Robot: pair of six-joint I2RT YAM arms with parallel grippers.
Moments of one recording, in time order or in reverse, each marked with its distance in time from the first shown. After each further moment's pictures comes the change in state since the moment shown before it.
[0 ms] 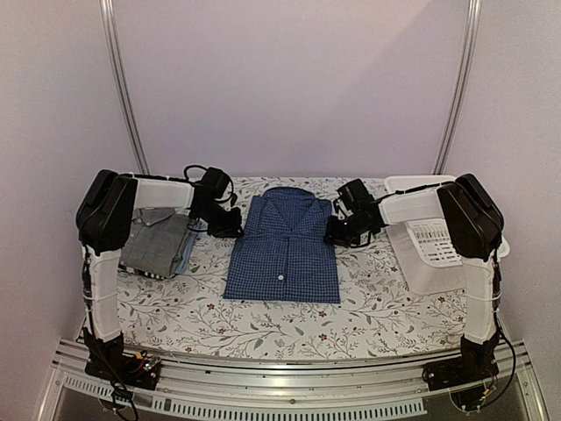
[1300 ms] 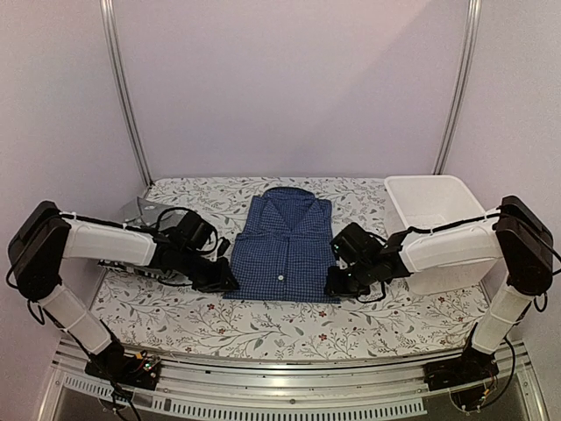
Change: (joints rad) left arm -0.217 -0.573 -0.726 0.200 0.119 -0.198; right arm 0.343 -0.422 -0.452 -0.085 0.168 0.187
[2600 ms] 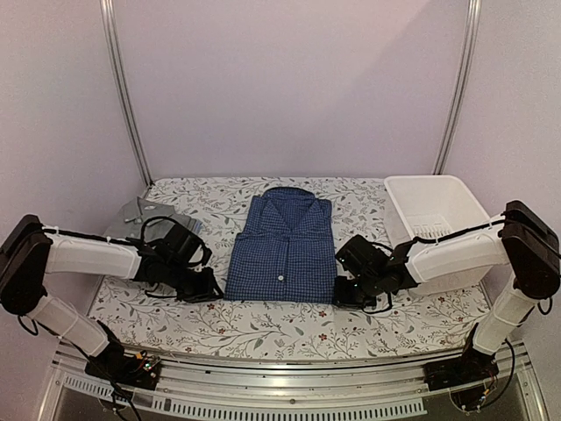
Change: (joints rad) left arm -0.008 -0.141 -0.159 -0.021 -0.130 -0.079; right arm 0.042 -0.048 -0.112 0.023 0.026 0.110
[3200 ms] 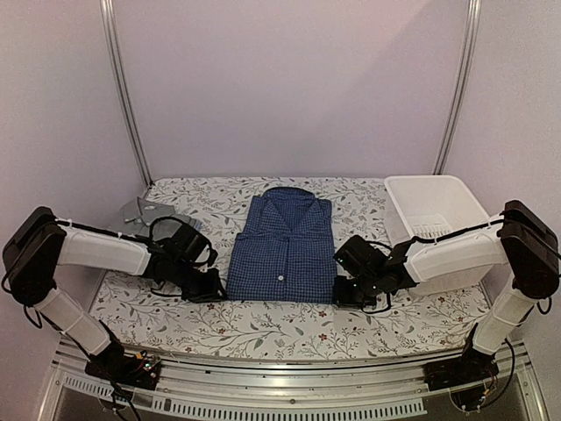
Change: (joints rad) left arm -0.005 0.088 0.040 0.007 0.016 0.024; right arm 0.002 0.011 0.014 -0.018 0.037 0.000
